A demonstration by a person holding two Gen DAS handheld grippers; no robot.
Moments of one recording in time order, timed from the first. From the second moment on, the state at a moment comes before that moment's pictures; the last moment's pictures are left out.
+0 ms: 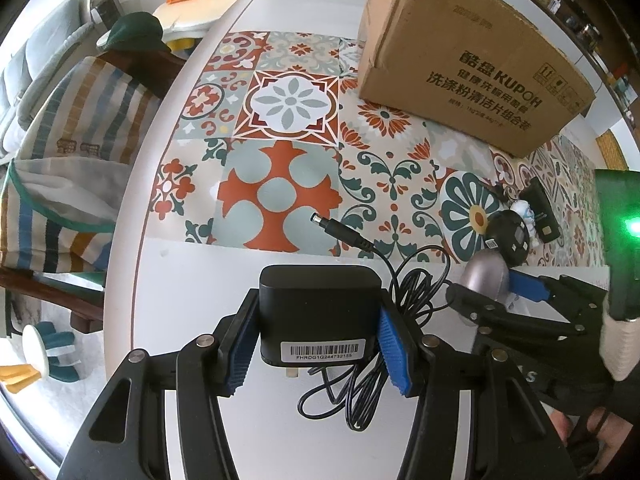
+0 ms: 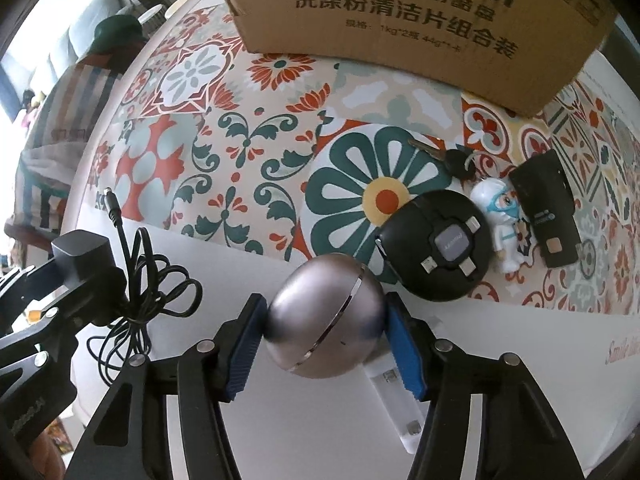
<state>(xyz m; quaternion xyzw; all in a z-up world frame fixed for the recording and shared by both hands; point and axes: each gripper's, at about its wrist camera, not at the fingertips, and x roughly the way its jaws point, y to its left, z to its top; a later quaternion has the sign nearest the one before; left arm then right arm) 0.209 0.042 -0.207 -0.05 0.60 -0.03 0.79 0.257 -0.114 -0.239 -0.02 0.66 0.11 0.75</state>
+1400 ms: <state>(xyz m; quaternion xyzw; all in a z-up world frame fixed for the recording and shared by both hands) 0.224 -0.005 -0.060 -0.02 0.44 -0.09 0.89 0.238 -0.184 -0.053 0.04 0.46 0.08 0.88</state>
